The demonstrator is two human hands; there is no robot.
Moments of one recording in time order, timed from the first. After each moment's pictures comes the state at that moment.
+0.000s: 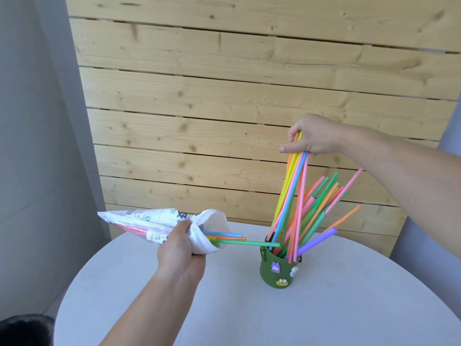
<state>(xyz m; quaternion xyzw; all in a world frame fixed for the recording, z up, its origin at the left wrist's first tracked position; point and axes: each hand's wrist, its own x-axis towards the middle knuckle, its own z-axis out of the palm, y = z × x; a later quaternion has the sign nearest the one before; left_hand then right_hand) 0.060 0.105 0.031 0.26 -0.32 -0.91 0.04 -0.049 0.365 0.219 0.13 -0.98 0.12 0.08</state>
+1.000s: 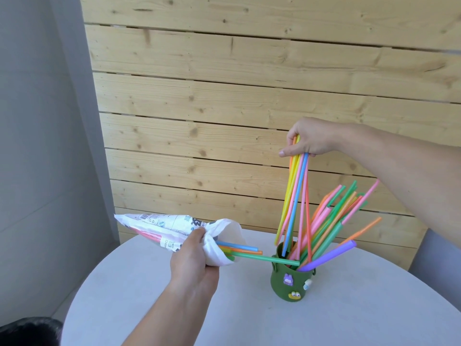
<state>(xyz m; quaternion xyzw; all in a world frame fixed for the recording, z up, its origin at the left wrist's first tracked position) 0.062 0.108 0.031 0.26 -0.30 -0.92 0.02 -0.080 0.344 0.223 0.16 -0.98 0.07 0.05</state>
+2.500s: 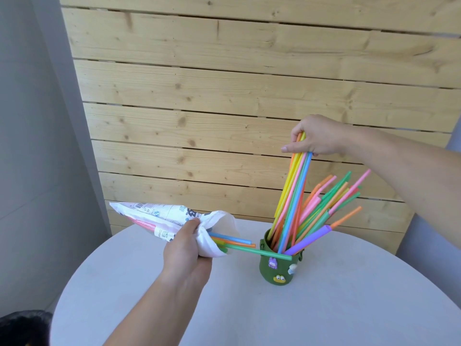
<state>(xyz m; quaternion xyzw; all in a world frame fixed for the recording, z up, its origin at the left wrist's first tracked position) 0.058 0.115 0.023 0.25 -0.32 -0.91 0.01 -0.060 0.376 0.202 0.16 -0.98 0.11 0.07</state>
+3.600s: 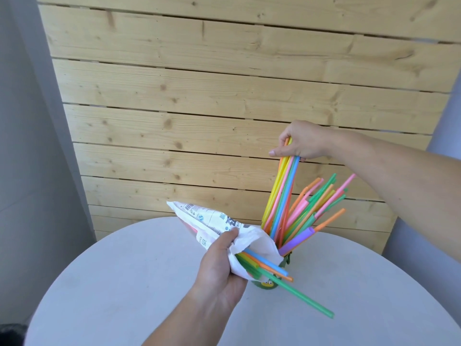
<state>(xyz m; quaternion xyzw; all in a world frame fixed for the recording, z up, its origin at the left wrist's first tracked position) 0.093 0.183 0.046 0.18 -0.32 -0.92 -0.15 -0.078 0.386 0.194 0.13 -0.98 0.12 0.05</state>
